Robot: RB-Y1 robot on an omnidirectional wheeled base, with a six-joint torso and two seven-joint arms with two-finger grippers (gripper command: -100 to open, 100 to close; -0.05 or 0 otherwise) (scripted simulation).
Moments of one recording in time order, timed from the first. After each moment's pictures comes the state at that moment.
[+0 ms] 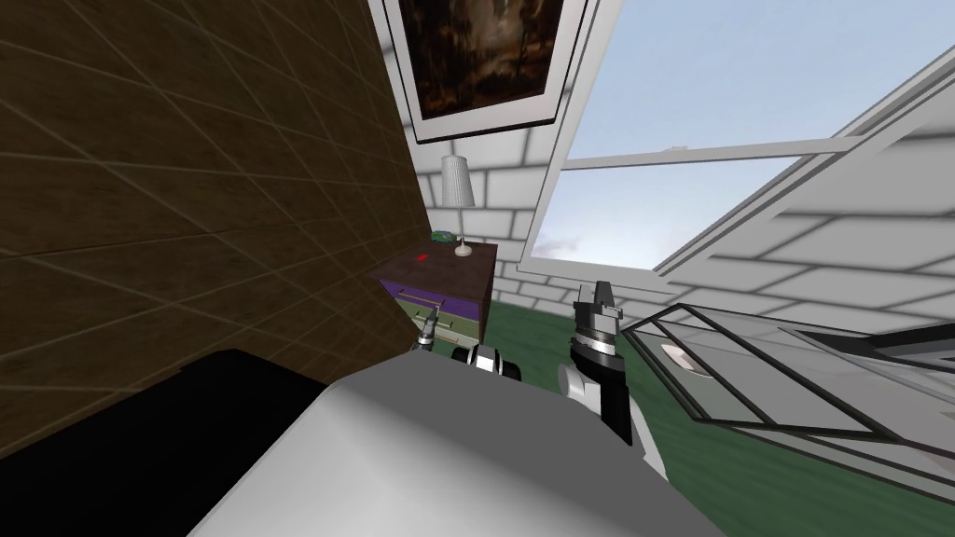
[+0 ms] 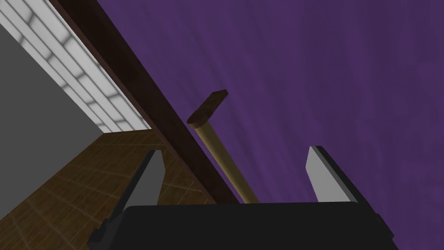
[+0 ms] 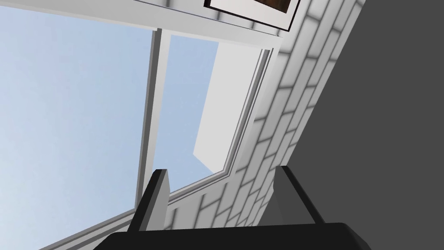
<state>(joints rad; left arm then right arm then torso) 0.17 0.12 0.14 -0.81 -0.10 -1.49 -0.20 0.46 -0.05 -0.02 -2.20 0.02 -0.53 0.08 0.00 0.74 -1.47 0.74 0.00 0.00</state>
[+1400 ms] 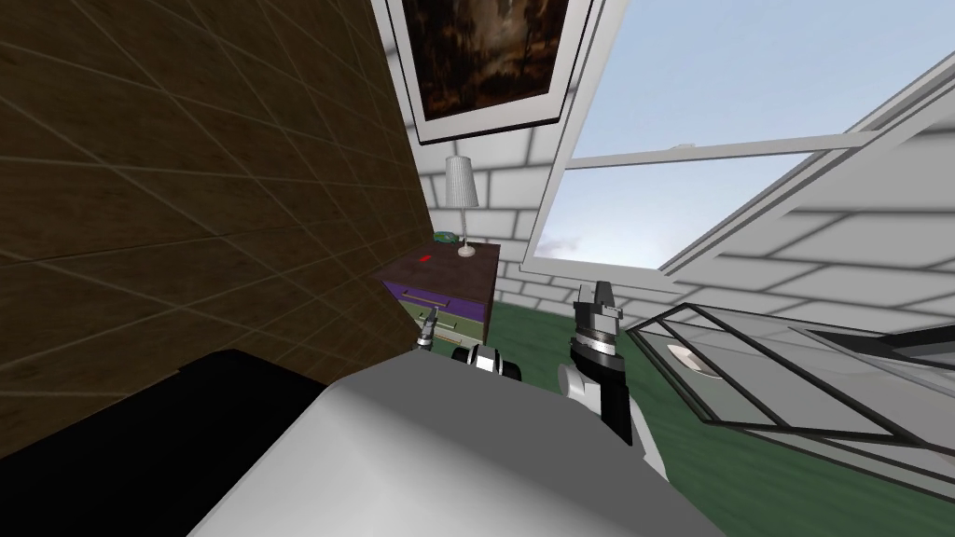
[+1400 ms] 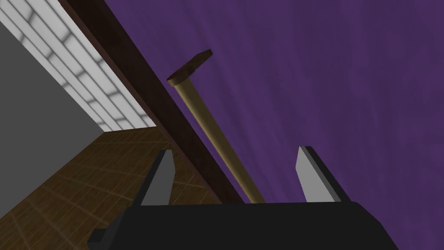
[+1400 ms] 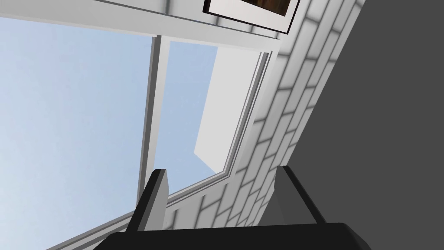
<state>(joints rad) 0.16 0.13 0.14 -0.78 -0.10 -1.52 -0.20 0.46 -0.05 -0.02 -2.20 0.02 -0.53 0.08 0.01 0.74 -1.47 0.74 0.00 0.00</state>
